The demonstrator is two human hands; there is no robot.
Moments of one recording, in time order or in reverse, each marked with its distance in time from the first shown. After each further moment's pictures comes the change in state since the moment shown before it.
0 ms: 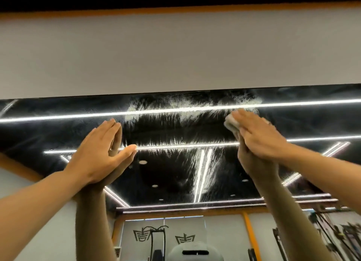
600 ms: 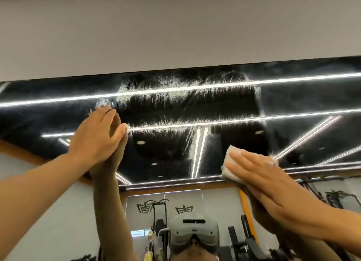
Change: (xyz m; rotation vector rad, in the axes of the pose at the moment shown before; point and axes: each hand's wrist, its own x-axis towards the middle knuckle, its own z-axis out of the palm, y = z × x) left_hand -0.022 0.034 -0.009 0.087 0.040 -0.053; right_hand -0.173 -0.008 0.000 0.099 -0.210 -0.226
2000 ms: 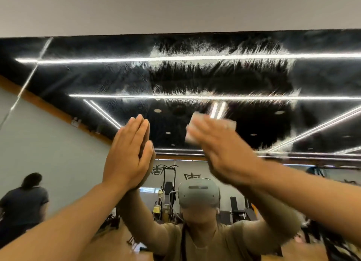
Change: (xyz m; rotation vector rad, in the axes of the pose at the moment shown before) left_hand -0.157 0.020 0.013 -0.231 0.016 -0.016; right_hand 0.069 -0.088 0.052 -0.051 0.002 -0.185
